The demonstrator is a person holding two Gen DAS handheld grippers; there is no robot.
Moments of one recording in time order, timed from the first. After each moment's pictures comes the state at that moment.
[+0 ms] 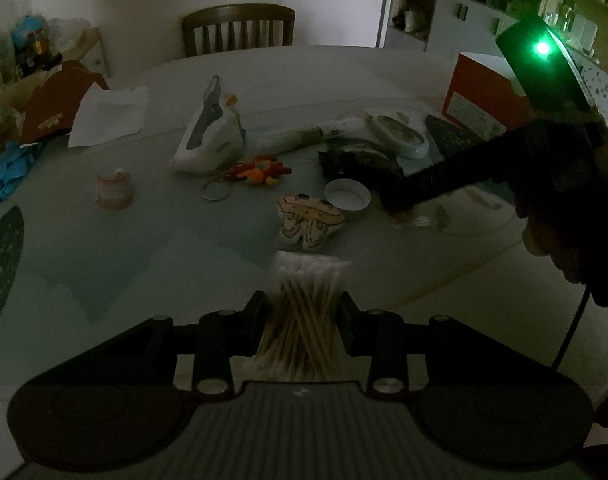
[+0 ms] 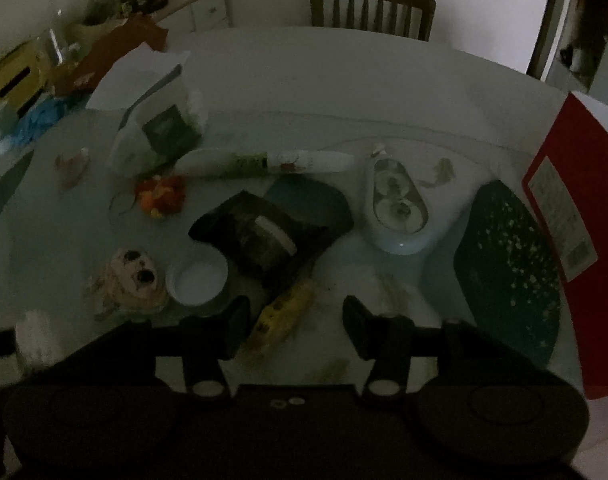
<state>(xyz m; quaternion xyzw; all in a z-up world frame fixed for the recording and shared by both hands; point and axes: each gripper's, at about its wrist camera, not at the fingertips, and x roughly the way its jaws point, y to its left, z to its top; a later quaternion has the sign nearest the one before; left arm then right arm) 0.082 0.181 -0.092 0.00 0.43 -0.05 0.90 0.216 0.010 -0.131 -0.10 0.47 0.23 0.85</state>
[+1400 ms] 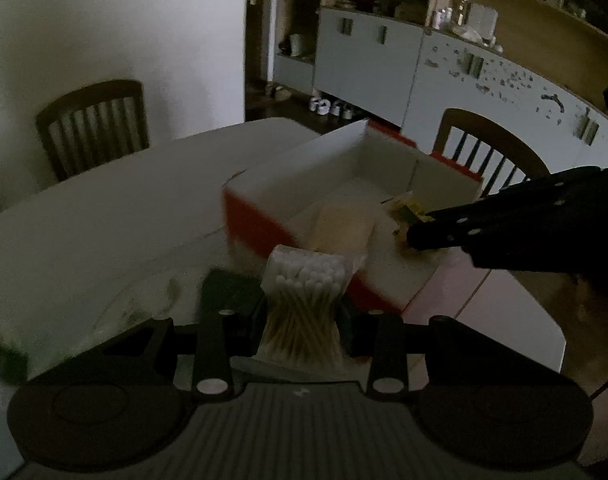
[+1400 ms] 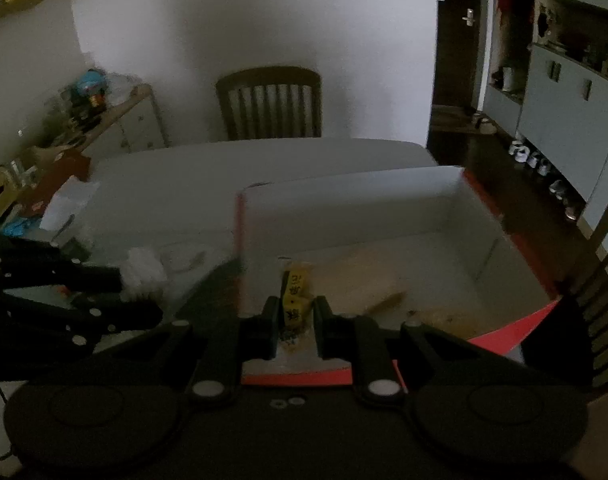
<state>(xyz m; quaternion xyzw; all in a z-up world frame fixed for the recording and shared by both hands) 0.226 -0.063 0.009 0.05 0.38 -0.19 0.90 0.257 -0.258 -0.012 -0.02 0.38 0.19 0.90</state>
